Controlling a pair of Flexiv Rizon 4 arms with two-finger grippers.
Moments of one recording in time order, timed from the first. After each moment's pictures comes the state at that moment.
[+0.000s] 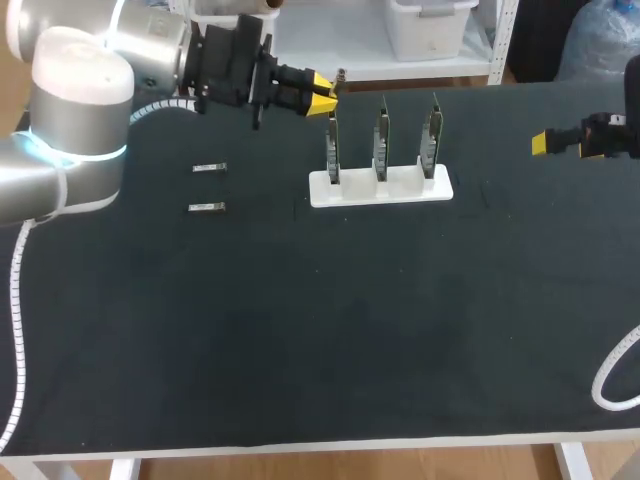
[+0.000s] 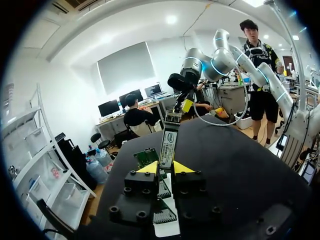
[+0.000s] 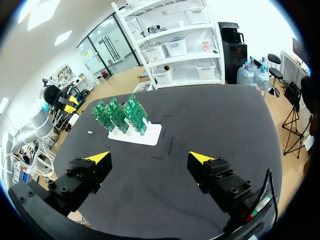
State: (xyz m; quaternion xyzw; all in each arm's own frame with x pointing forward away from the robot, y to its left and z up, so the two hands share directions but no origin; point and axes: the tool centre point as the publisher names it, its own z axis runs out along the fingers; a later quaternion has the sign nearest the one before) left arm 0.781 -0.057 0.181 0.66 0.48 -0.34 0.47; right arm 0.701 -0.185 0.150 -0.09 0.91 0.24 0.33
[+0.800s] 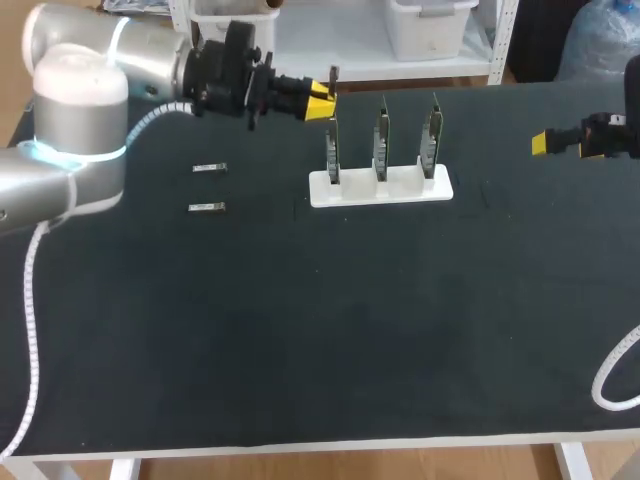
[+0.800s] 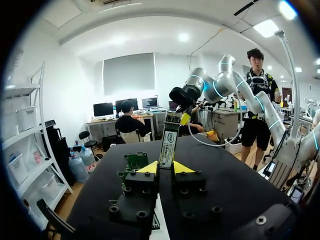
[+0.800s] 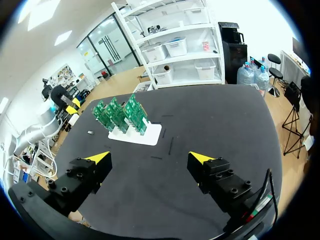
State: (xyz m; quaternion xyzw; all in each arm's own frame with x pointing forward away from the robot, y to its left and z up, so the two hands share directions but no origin) left arm 0.780 -0.058 0.181 0.60 0.49 -0.45 0.44; right arm 0.701 -0.185 0.150 -0.09 0.91 0.24 0.33
